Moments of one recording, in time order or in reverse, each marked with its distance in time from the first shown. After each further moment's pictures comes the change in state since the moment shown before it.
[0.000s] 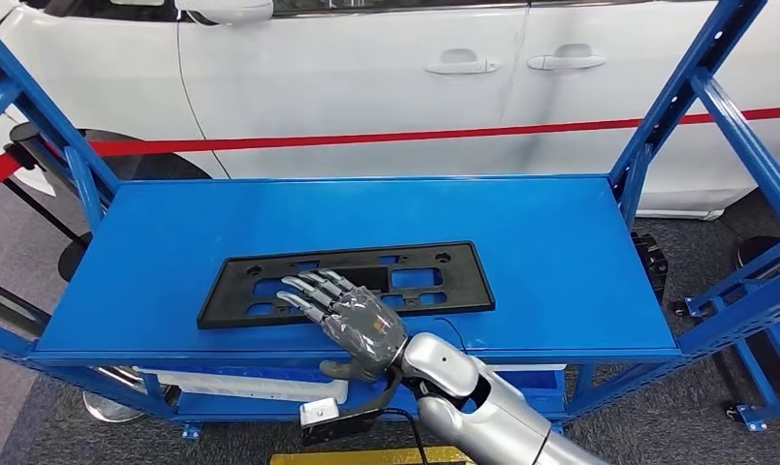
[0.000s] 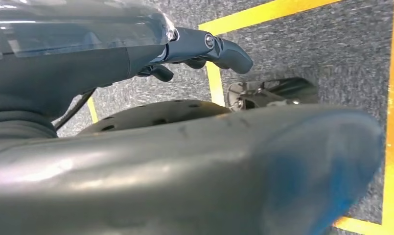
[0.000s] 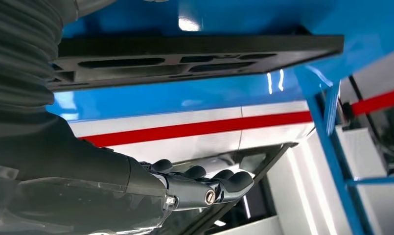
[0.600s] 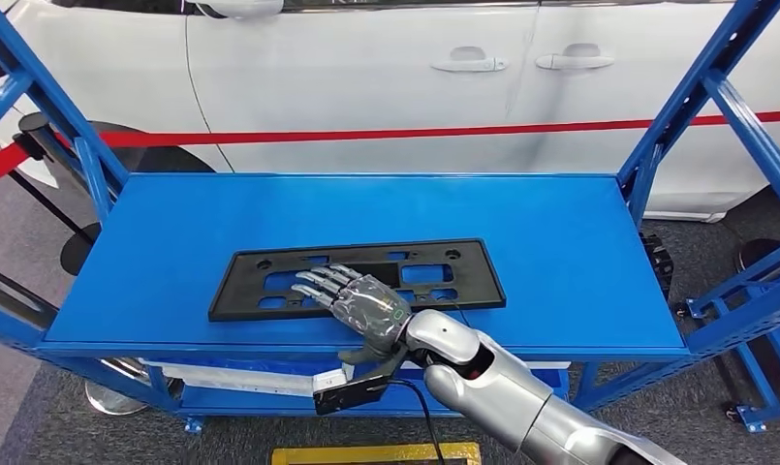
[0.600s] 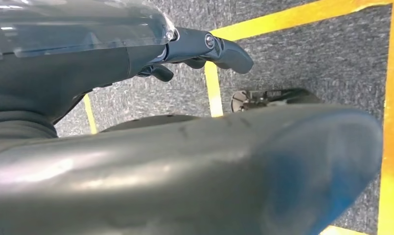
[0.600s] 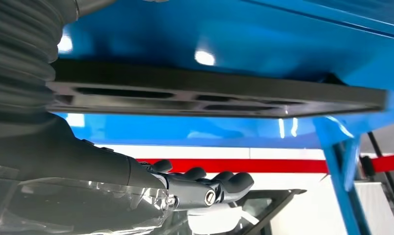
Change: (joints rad) left arm -0.005 0.002 -0.001 0.000 0.003 -0.015 0.000; right arm -0.126 -0.018 0.066 0.157 -0.096 0.083 -0.005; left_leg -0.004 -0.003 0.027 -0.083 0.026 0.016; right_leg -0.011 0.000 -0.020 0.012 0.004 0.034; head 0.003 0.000
